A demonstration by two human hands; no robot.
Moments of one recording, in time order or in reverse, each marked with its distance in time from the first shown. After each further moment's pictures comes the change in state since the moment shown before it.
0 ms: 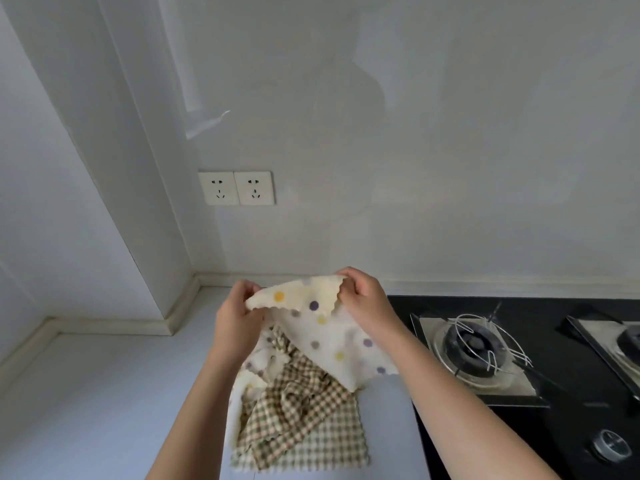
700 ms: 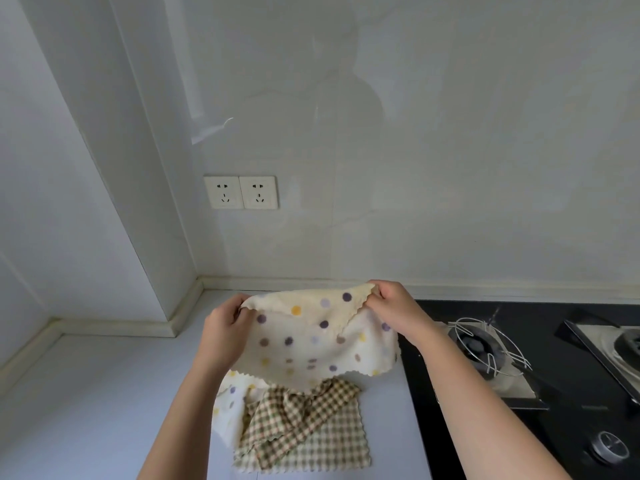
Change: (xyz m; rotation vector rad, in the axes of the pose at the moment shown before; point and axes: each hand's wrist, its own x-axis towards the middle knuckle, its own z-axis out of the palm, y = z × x) left_hand -0.007 -0.013 -0.023 0.046 -0.052 -0.035; right_hand -0.005 0.012 -0.042 -0.185 -0.105 0.254
